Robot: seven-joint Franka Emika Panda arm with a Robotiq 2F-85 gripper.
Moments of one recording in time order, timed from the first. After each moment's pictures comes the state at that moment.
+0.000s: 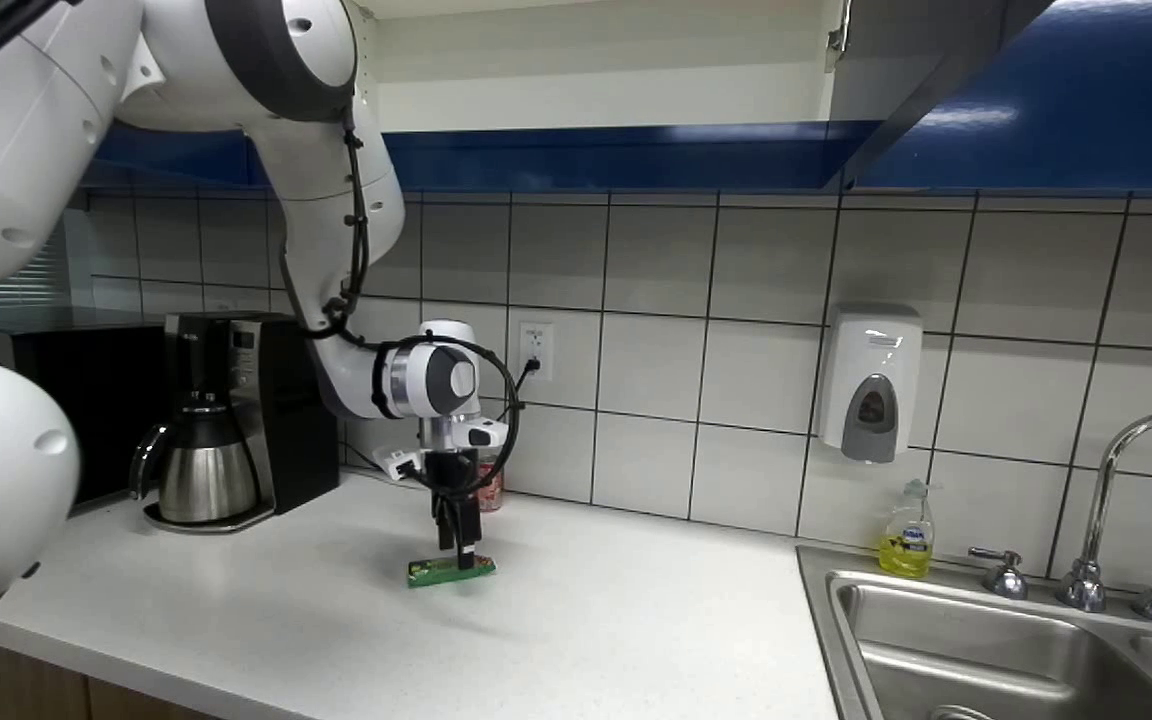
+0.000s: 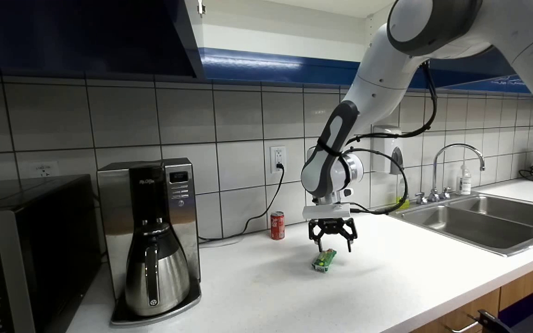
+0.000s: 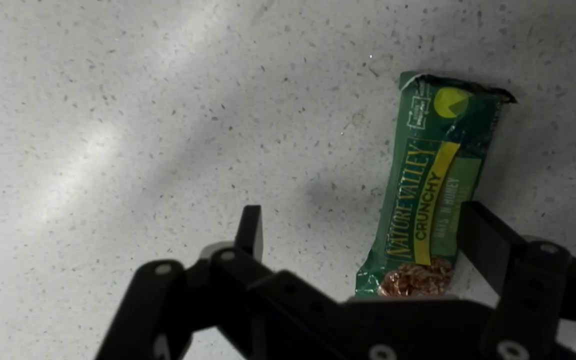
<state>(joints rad) 0.14 0.52 -0.12 -2.07 -0.10 2.49 0.81</state>
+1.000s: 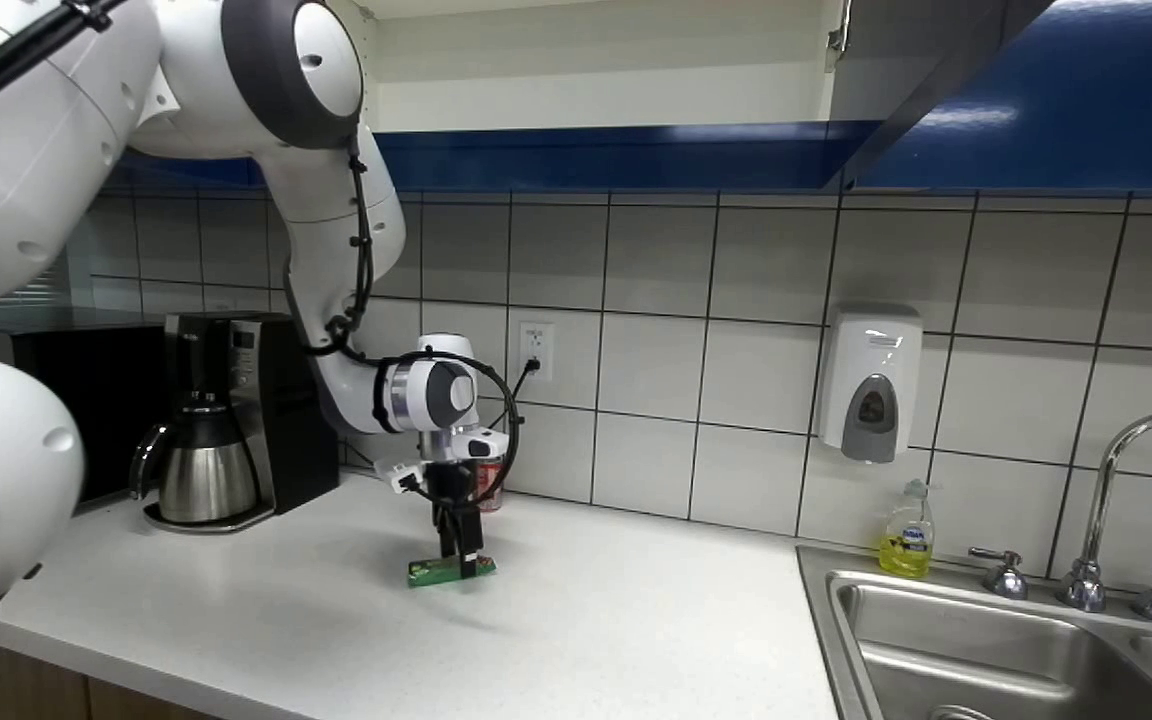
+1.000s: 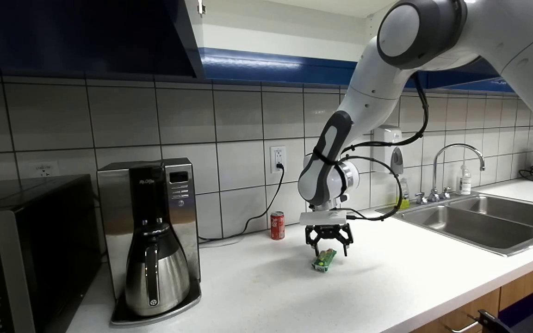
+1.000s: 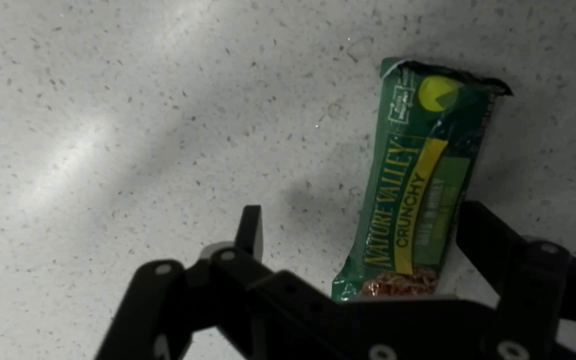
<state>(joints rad) 0.17 0.59 -0.14 -2.02 -0.10 2.53 0.81</state>
